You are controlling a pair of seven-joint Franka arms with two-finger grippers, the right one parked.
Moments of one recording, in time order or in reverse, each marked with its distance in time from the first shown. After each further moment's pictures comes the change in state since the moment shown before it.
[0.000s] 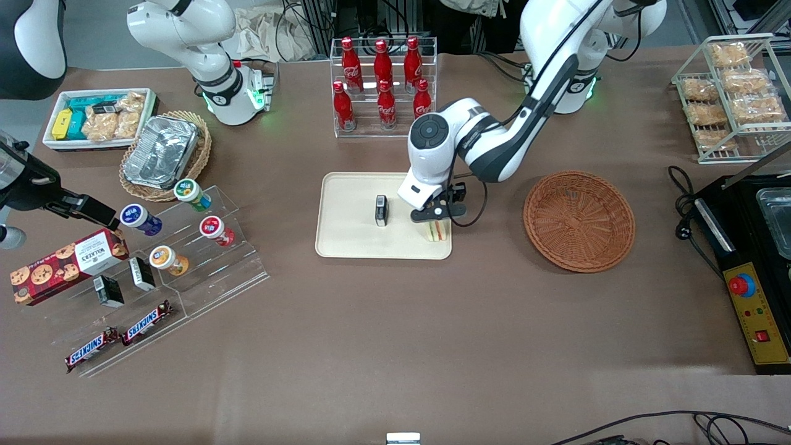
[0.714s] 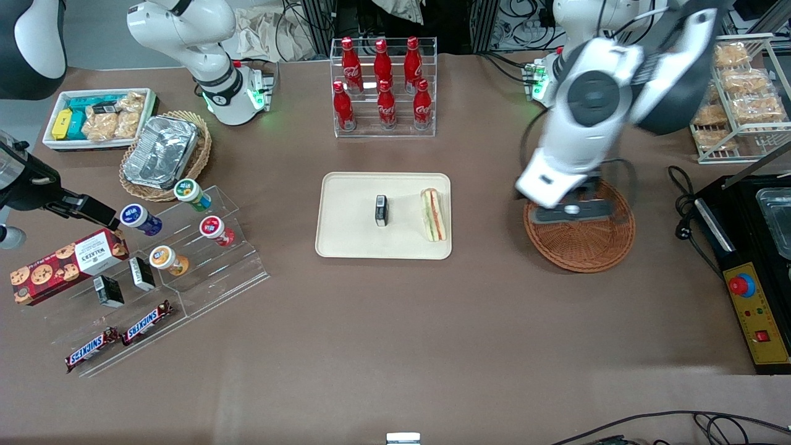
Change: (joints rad) arm 0.395 -0.335 0.008 0.075 -0.104 -0.403 0.597
